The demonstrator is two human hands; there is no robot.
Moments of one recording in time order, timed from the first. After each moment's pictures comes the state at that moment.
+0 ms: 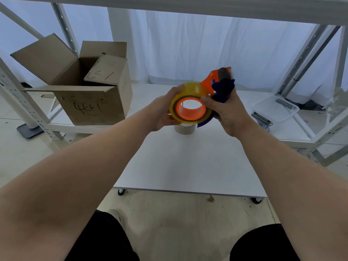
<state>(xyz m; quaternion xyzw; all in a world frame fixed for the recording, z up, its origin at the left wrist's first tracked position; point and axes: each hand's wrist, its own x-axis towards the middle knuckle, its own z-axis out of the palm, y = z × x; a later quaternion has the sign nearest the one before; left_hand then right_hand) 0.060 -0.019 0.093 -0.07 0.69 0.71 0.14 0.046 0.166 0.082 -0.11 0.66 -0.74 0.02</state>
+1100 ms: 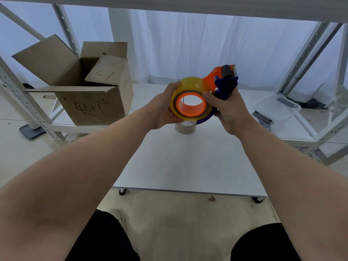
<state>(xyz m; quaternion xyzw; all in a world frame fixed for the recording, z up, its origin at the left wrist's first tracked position) 0.057 -0.019 0.096 -0.10 0.66 0.73 0.15 0.050 0.162 0.086 -0.09 0.65 -0.76 0.01</state>
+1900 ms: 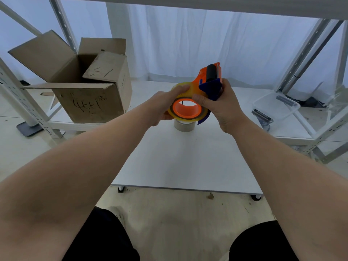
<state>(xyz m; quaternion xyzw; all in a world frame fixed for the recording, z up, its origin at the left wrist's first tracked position) 0.058 -0.016 0.096 -0.08 0.75 0.64 0.11 0.049 0.153 0.082 -0.11 0.73 -0.67 -0.04</state>
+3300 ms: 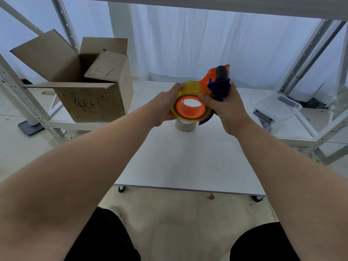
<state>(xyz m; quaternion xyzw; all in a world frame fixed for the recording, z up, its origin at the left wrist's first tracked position) 0.058 -0.011 0.099 -0.11 0.73 0.67 0.10 0.049 0.158 0.080 -0.09 0.71 -0.70 -0.03</state>
